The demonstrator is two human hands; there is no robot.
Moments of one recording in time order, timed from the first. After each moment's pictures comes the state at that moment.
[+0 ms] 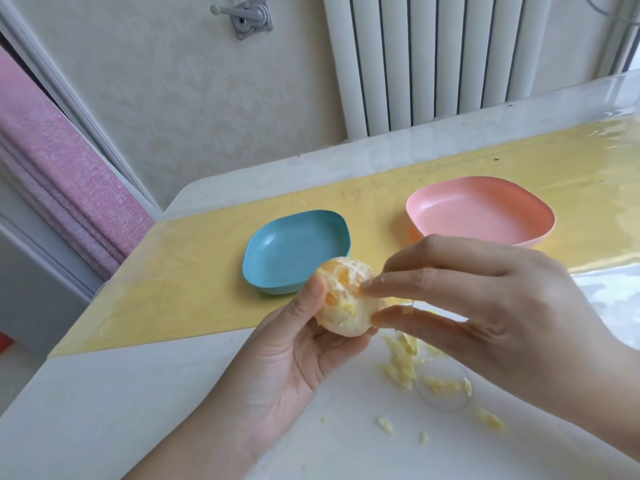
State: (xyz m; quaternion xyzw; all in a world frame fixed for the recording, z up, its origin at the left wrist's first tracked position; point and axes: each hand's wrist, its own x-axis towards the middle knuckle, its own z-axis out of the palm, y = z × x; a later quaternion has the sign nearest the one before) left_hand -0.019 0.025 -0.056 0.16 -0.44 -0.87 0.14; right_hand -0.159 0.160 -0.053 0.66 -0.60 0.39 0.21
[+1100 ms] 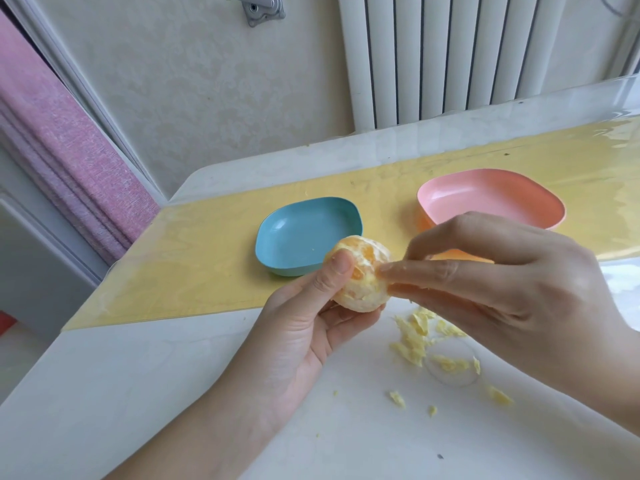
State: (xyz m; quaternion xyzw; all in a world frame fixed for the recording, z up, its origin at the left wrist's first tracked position) left_hand -0.017 0.038 -0.046 0.21 -0.50 -0.82 0.20; right_hand -0.157 0.160 -0.055 0.67 -0.58 0.38 0.28
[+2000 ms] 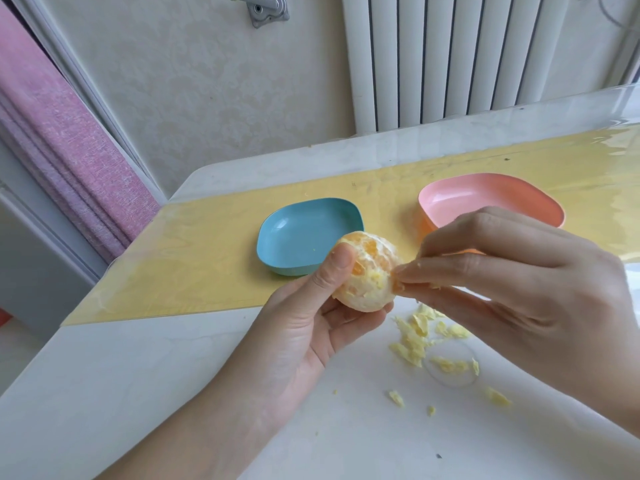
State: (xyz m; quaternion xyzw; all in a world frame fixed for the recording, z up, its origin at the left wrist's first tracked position) left_hand -0.014 0.043 -0.038 0.21 -0.50 -0.82 0.19; right_hand -0.156 0.163 -0.050 0.67 -0.57 0.38 0.30
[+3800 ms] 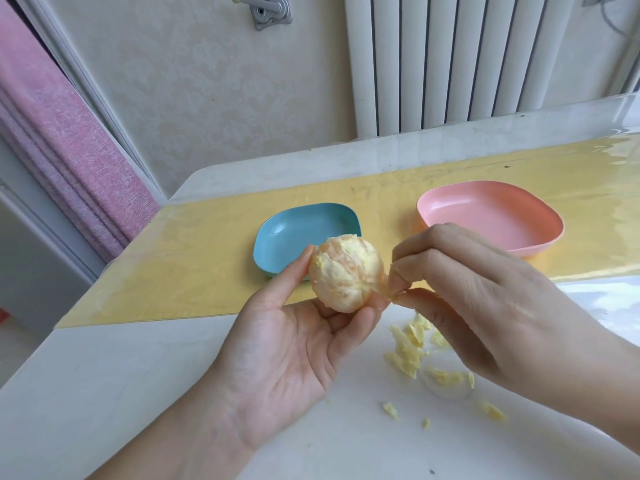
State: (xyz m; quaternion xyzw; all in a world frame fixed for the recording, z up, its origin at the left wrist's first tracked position) left_hand -0.010 0.024 -0.042 0.19 -0.20 -0.96 0.04; right_hand -0.118 0.108 -0.051 0.77 -0.56 0.27 0.17
